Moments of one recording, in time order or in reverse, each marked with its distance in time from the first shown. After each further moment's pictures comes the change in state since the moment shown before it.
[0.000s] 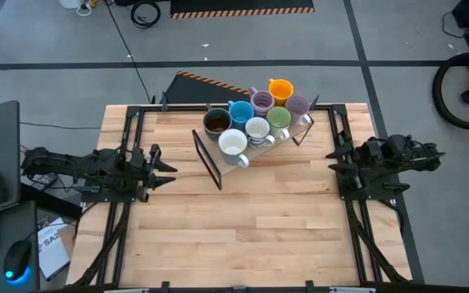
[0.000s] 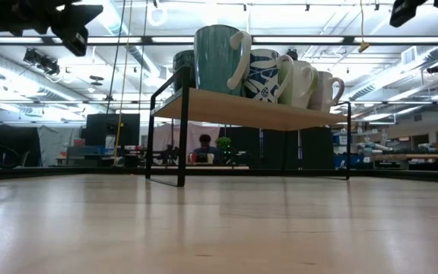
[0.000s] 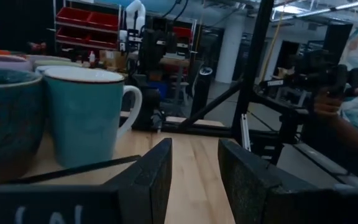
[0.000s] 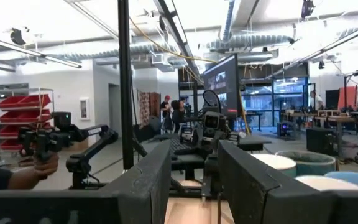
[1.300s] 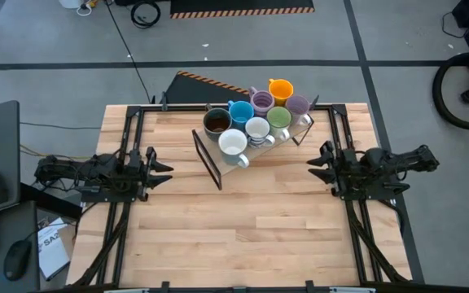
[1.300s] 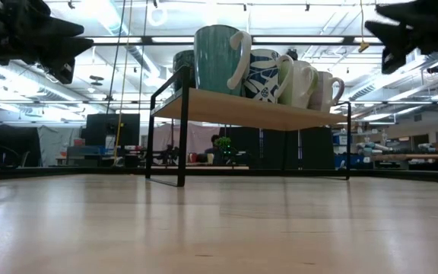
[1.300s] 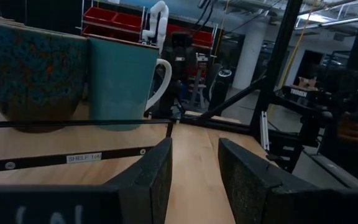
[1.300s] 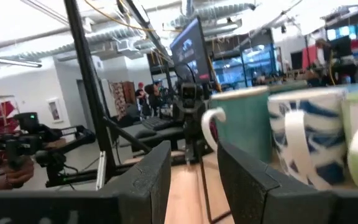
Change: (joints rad) left arm -0.001 -0.316 -0.168 -0.145 -0.095 -0.043; right arm -0.001 -0.020 -0.266 0.168 0.153 0.135
